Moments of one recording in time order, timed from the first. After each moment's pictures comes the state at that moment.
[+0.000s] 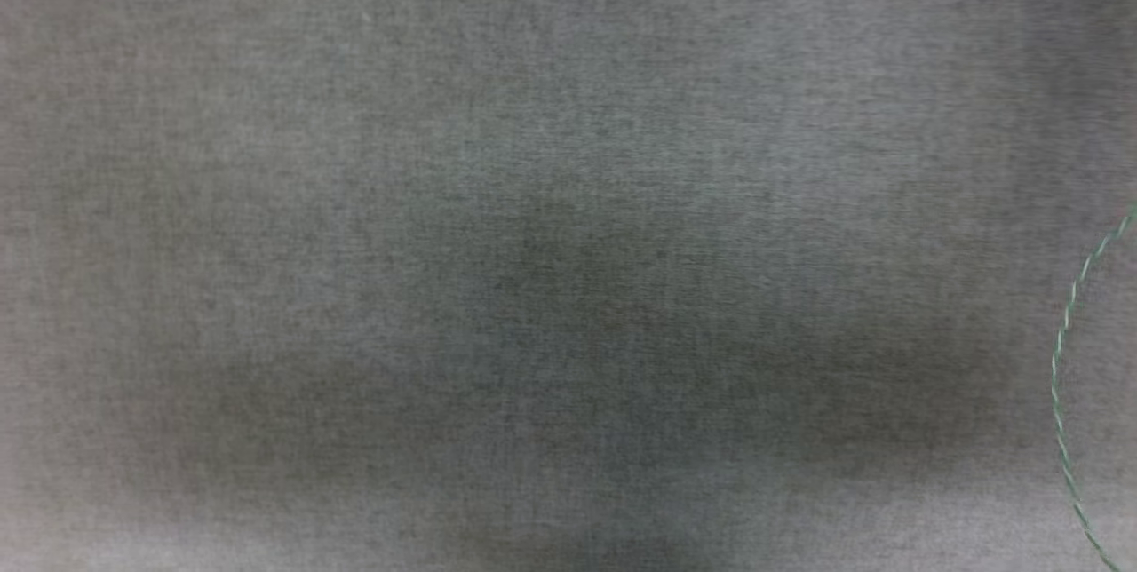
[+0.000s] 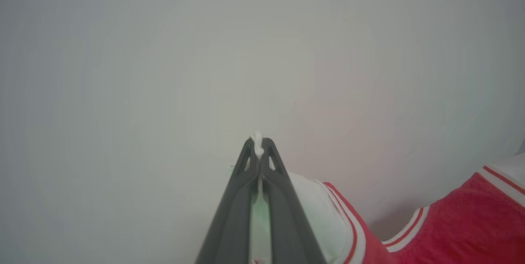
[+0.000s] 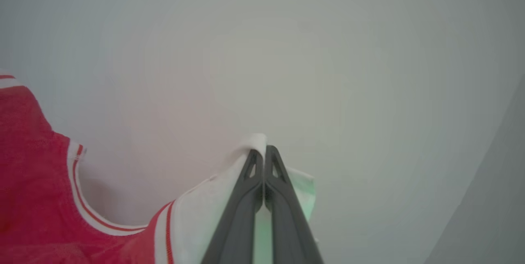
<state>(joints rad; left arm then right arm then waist) -2.20 0.27 -0.68 1.16 -0.71 -0.07 -0.13 -1.80 -0.15 -0.03 0.79 -0.14 0.13 -0.26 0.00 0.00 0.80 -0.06</state>
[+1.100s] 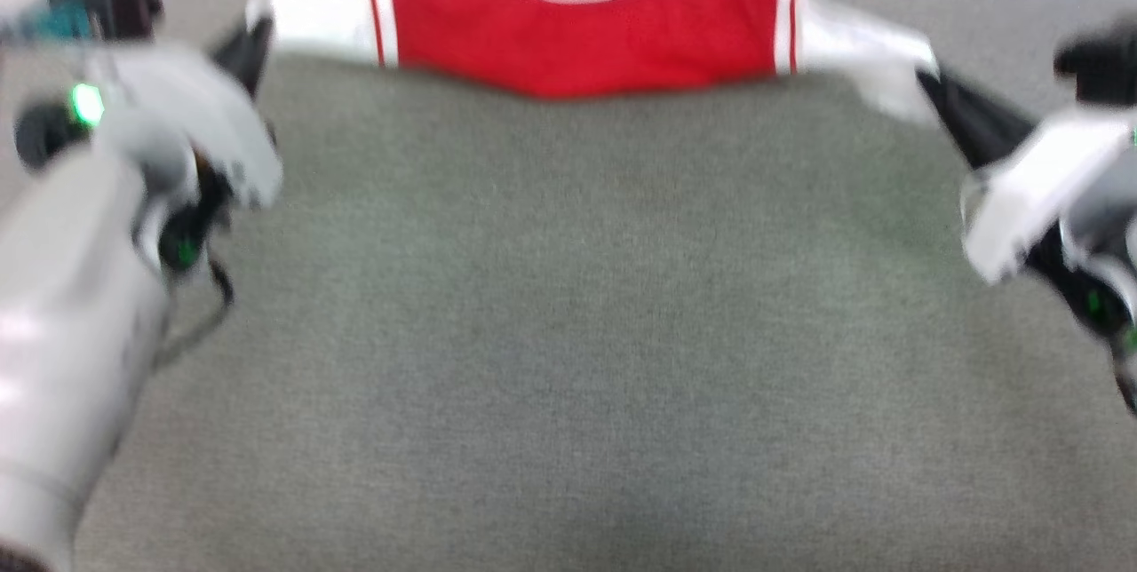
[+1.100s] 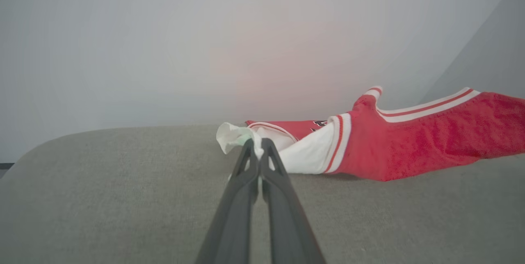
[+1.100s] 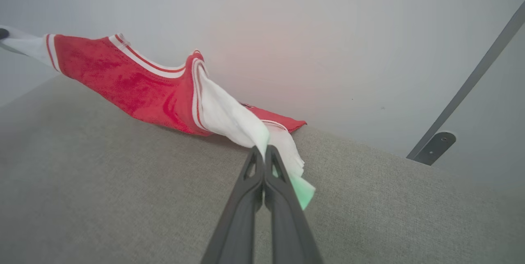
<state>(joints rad) -1.12 0.52 -0.77 0.87 -1.00 -0.12 -0.05 -0.88 -0.54 0.63 0.46 0.80 0.13 0.07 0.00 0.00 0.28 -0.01</state>
